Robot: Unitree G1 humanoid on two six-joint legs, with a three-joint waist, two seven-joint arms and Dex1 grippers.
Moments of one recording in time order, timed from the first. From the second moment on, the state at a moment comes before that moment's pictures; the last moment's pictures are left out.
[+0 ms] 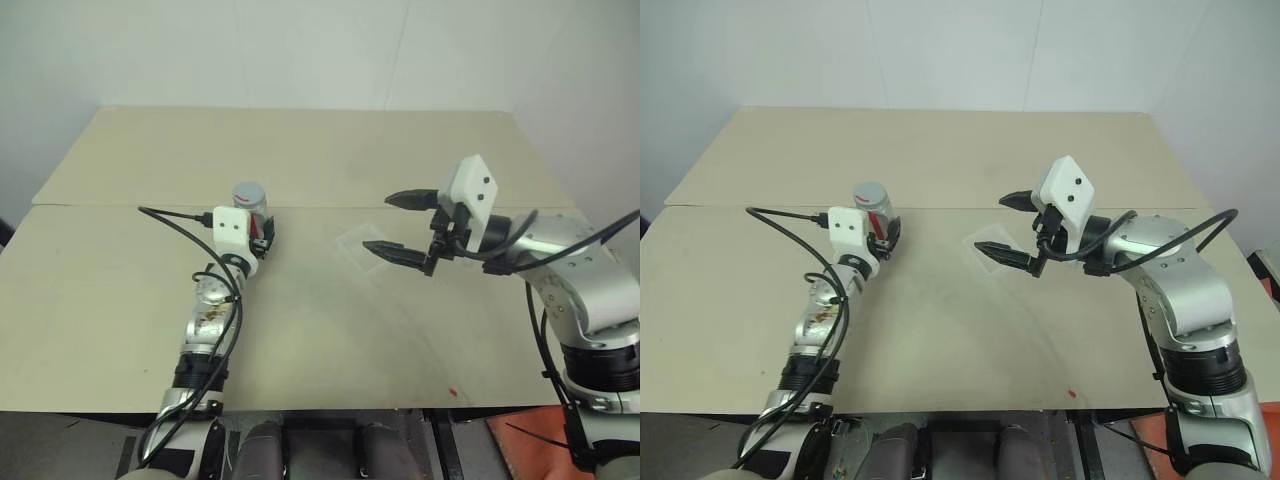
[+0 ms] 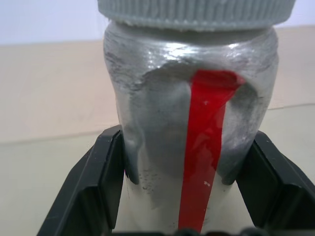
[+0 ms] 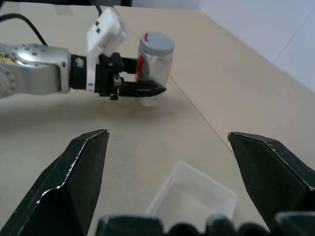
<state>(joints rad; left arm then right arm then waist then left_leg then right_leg) -0.49 0.19 0.08 0.21 -0.12 0.15 -0.19 -0.60 -0.70 0.02 -0.34 0.45 0.64 0.87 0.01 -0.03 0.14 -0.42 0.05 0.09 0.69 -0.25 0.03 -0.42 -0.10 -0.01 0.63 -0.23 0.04</state>
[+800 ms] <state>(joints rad) -0.46 0.44 0.06 -0.01 -0.36 0.31 -0.73 -0.66 -0.74 0.00 -0.20 0.44 0.55 0.94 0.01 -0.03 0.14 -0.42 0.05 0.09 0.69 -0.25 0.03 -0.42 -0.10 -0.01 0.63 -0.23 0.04</state>
